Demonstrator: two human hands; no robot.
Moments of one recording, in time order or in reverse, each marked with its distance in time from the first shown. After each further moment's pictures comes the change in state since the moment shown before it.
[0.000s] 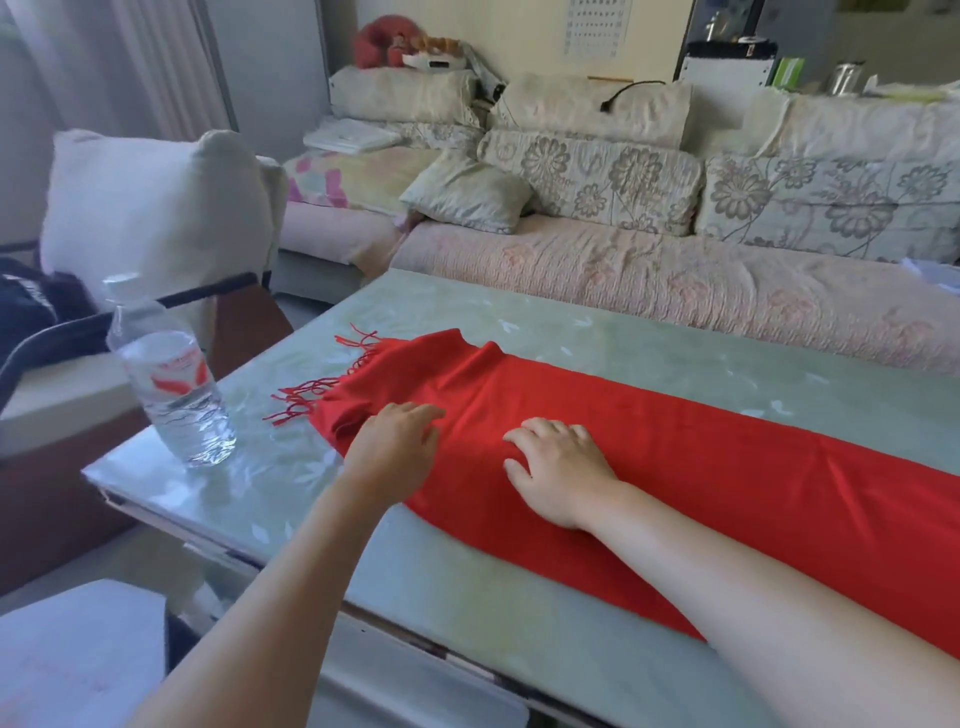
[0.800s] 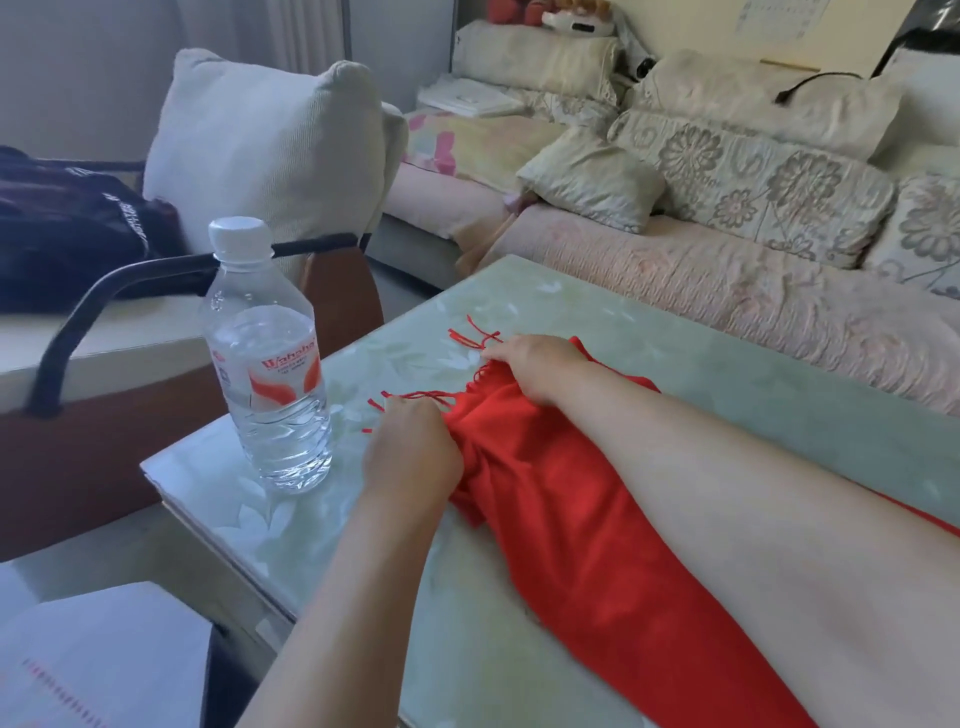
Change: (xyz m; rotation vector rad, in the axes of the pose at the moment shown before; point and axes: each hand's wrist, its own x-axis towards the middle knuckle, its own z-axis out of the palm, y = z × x) left_hand 0.048 -0.129 -0.010 -0.074 0.033 -0.584; right_hand 0.300 -0.117 0.018 -0.229 -0.104 -0.350
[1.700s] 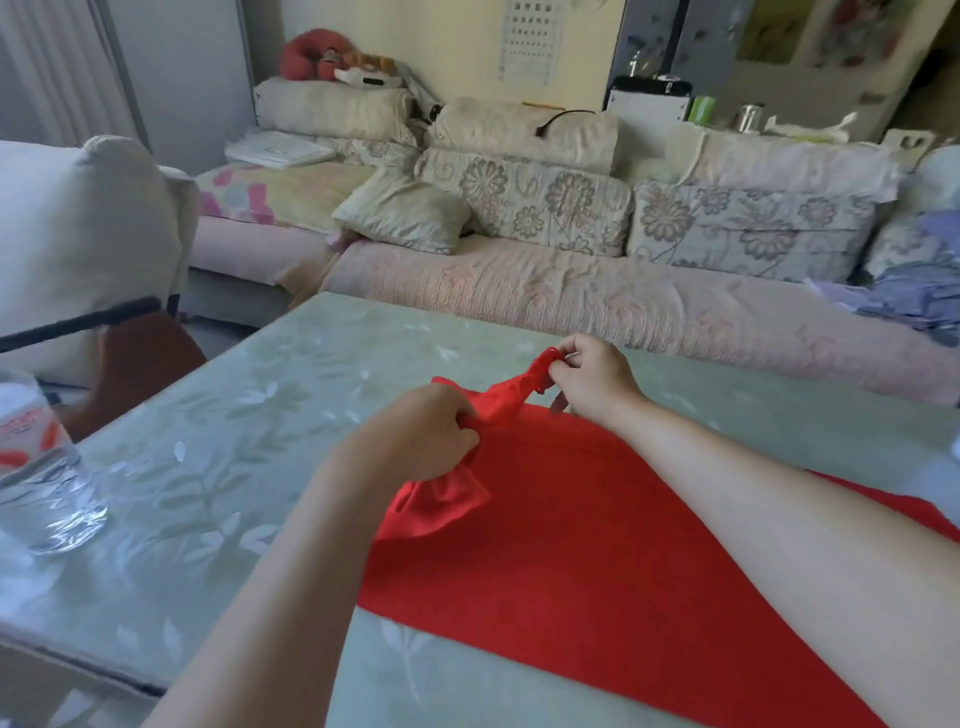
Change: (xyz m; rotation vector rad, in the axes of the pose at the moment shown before) left_hand -0.114 0.202 -0.022 -0.005 -0.387 0.652; right_hand -0.300 0.144 -0.026 0.953 0.599 0.660
